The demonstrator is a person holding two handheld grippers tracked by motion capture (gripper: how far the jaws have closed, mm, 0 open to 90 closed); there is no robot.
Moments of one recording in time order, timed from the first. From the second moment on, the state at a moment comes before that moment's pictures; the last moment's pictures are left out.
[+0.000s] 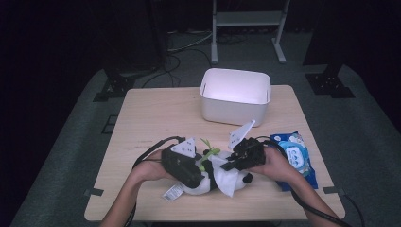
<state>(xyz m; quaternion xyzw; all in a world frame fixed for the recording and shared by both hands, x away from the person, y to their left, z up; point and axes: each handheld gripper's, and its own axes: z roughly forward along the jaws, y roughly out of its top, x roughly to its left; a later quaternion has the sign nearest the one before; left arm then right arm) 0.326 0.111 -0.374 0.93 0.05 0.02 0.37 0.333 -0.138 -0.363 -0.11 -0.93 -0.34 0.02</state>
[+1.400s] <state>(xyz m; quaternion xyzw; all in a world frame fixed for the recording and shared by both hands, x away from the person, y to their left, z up) 0.320 0.114 -0.383 0.94 0.06 -0.03 0.34 0.320 -0.099 -0.370 -0.06 -0.95 -0.31 0.03</state>
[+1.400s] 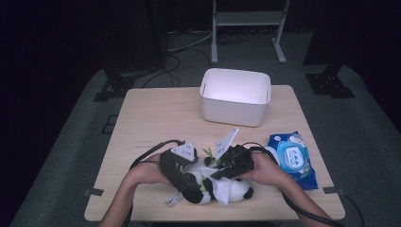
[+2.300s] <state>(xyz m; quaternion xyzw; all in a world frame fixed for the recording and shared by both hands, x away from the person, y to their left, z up) 0.323 0.118 -0.384 0.94 0.06 -0.02 0.35 0.321 -0.126 -0.352 -0.05 -0.94 -0.34 -0.08</state>
